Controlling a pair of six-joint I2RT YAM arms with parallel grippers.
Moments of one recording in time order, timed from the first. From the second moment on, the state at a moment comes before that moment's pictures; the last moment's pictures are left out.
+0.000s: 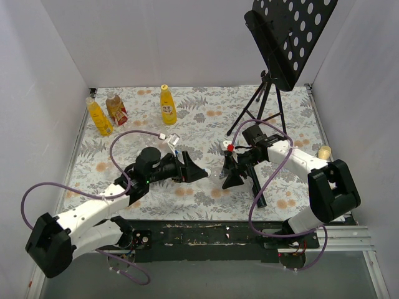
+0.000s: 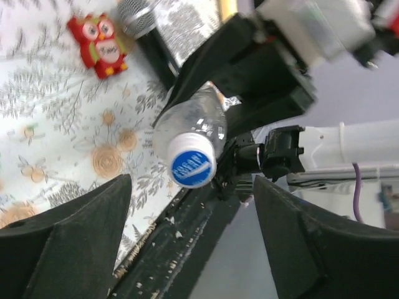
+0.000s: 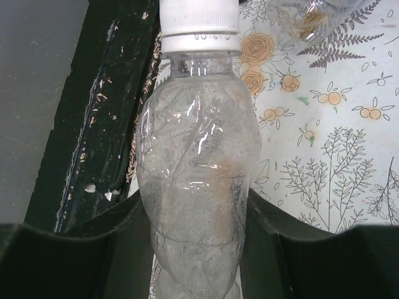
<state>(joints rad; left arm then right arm) -0.71 0.95 0.54 0.16 0.42 -0.77 0.49 1.52 0.95 -0.71 -1.13 -0.95</state>
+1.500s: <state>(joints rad) -0.71 1.07 0.68 0.06 0.54 -0.46 0.51 1.52 0.95 -0.67 -1.19 -0.94</state>
